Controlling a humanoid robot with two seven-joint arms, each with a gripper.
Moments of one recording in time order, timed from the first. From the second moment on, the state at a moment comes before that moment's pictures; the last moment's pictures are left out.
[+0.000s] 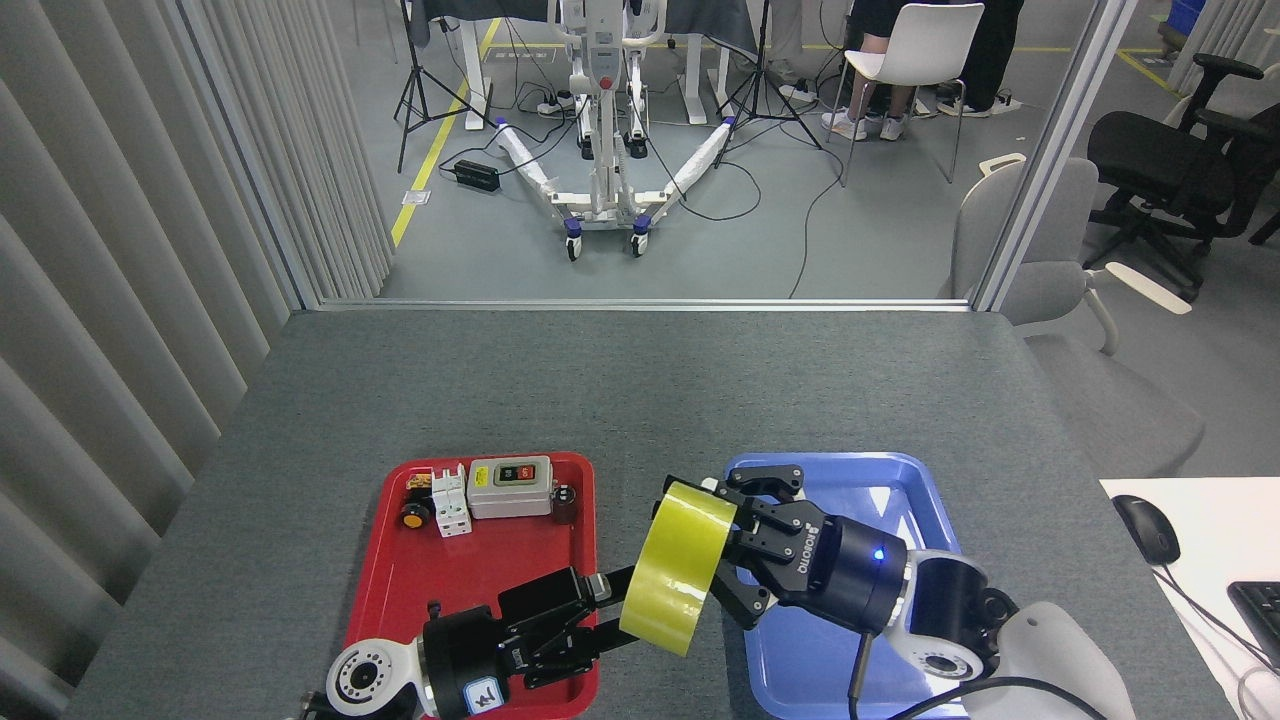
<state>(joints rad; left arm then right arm) -0.12 0.06 -0.17 -1.61 0.09 0.03 -1.06 -0.34 -0.36 0.45 -1.63 0.94 -0.68 0.04</state>
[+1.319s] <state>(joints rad) -0.01 0.06 0.02 -1.71 -1.15 -0.43 -0.41 -0.22 -0.06 -0.18 -1.43 1.28 -0.06 0.77</state>
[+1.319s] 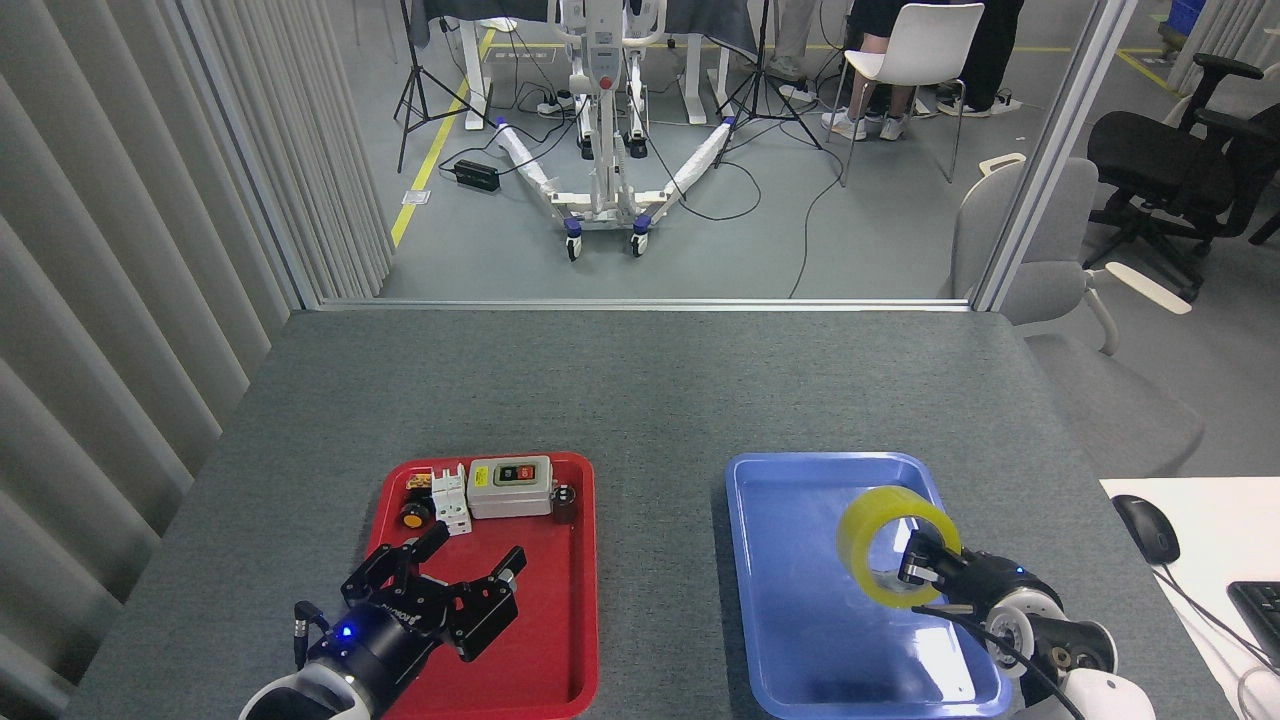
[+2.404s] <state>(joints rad) 0.14 0.00 -0.04 -1.63 -1.65 -0.05 0.22 -0.35 -0.11 0.02 -1.20 1.15 0.09 0.77</state>
